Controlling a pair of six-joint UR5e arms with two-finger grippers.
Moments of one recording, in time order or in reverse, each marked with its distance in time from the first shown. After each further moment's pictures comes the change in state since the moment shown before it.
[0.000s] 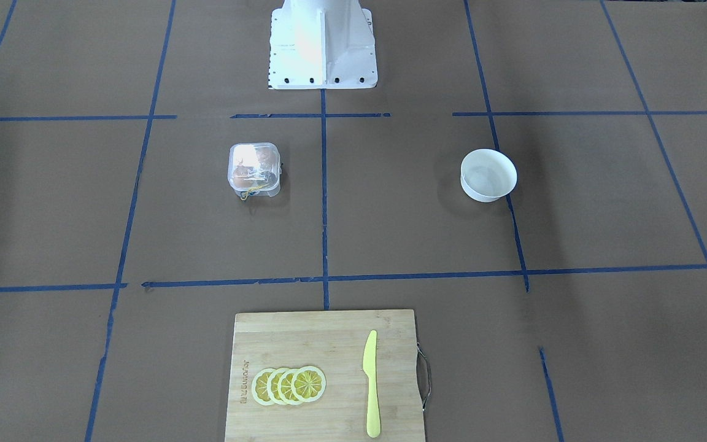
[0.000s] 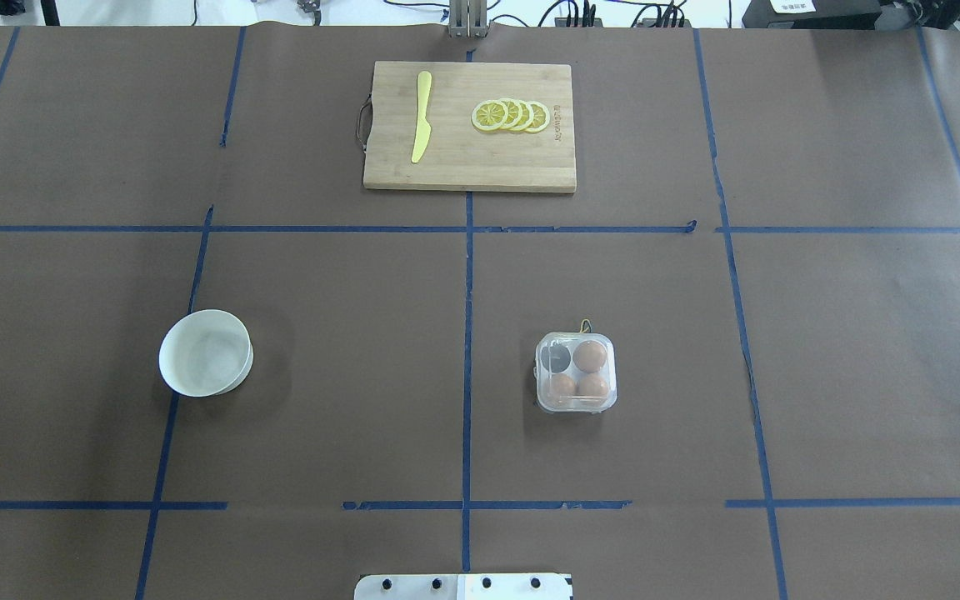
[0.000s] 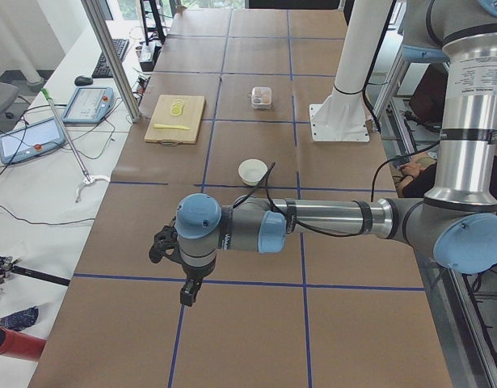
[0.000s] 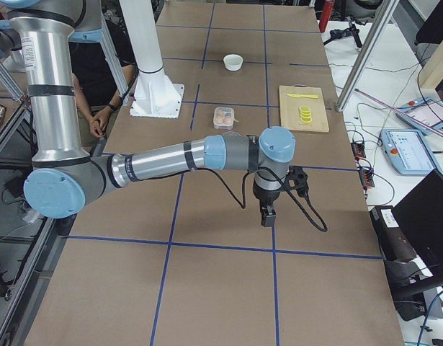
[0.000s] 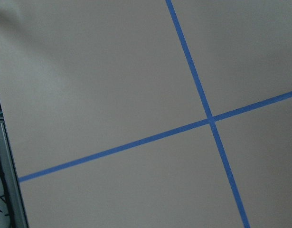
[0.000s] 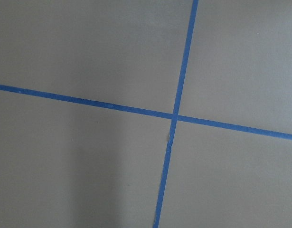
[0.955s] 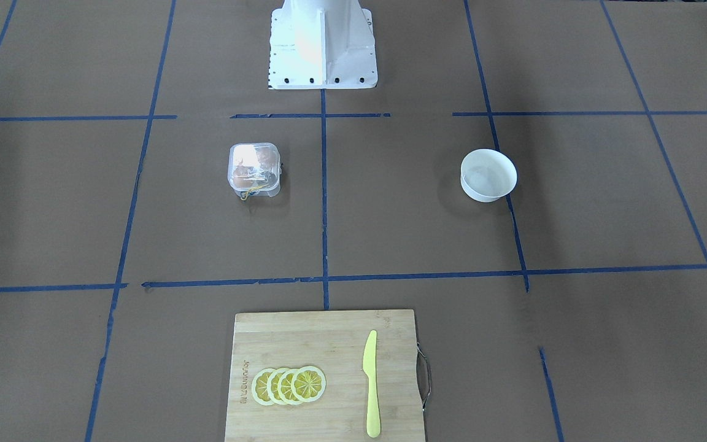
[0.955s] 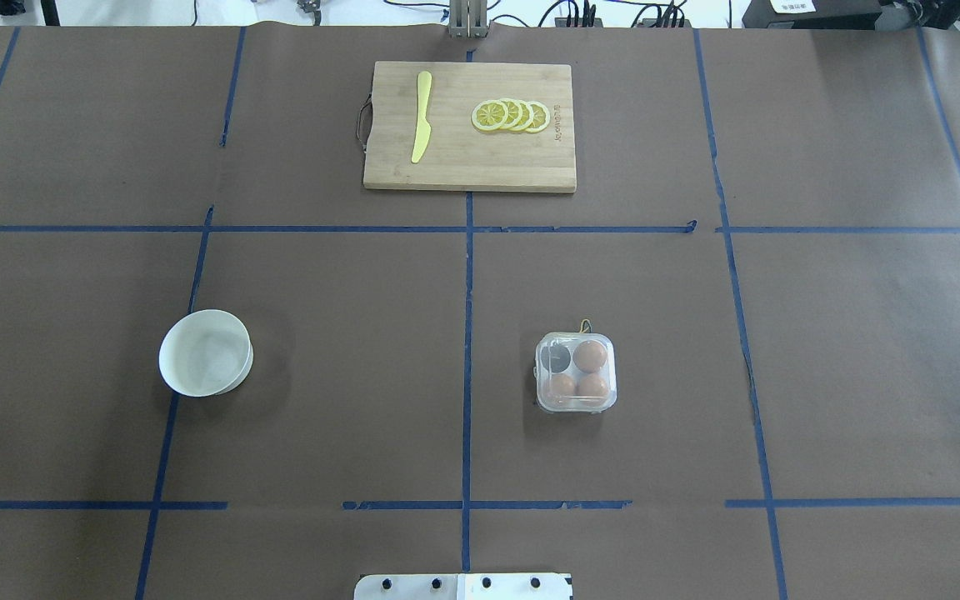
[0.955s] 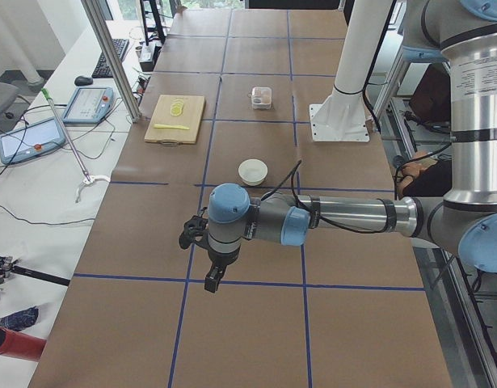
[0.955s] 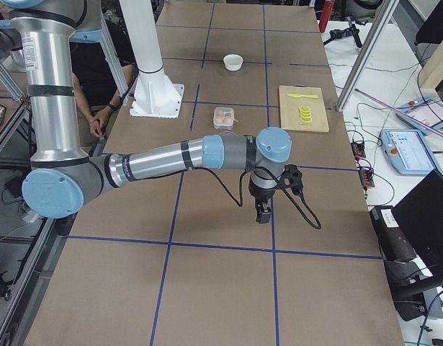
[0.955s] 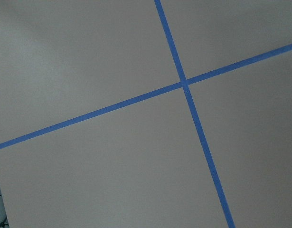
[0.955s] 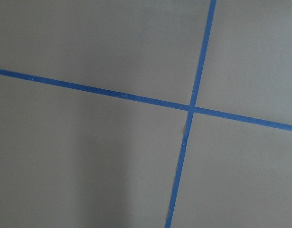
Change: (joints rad) left arm 0.082 0.139 -0.120 -0.116 0.013 -0.044; right arm -0.036 -0.029 0.020 0.020 0.028 0.003
